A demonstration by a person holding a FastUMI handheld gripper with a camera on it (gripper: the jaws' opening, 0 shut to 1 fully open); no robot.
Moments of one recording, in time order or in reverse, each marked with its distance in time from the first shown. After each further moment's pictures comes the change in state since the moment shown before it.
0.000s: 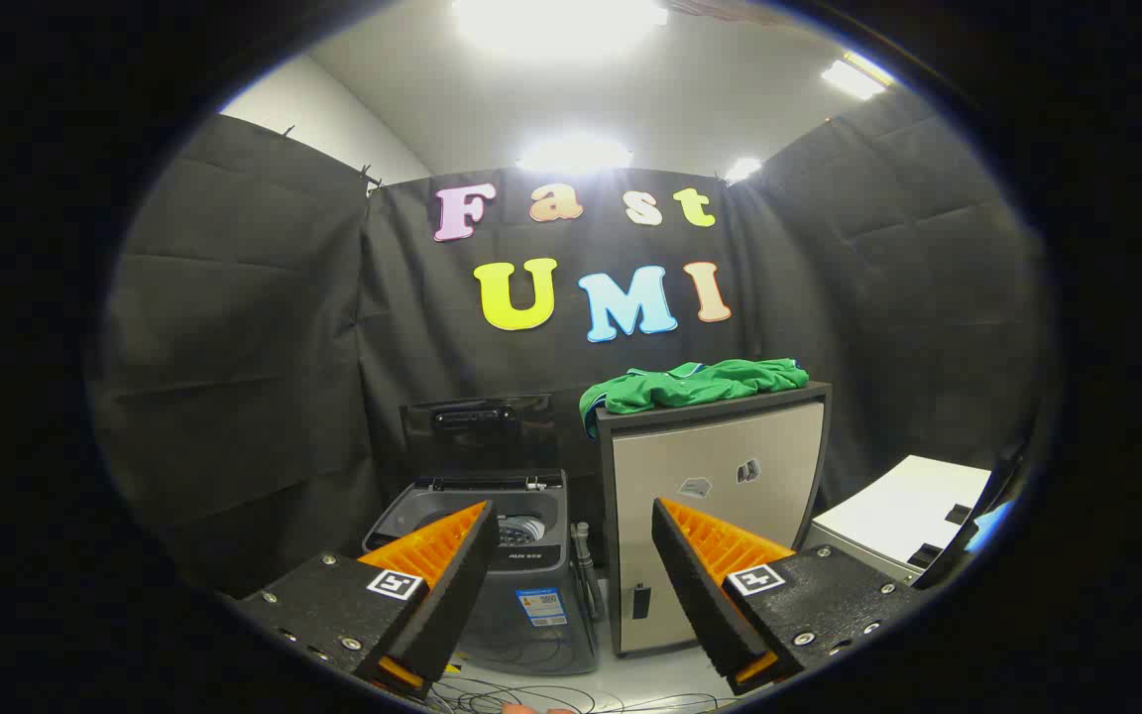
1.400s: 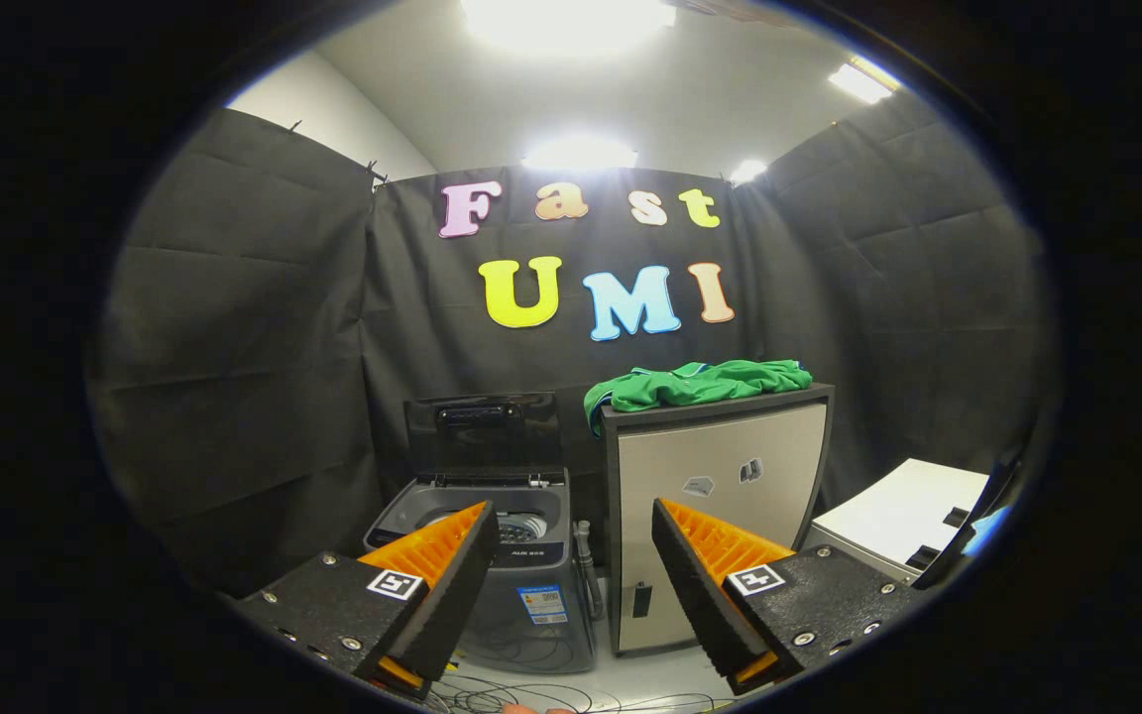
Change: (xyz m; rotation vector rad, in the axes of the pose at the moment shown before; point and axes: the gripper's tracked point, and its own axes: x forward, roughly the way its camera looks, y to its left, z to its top) arm -0.002 0.005 -0.003 -0.013 0.000 0.000
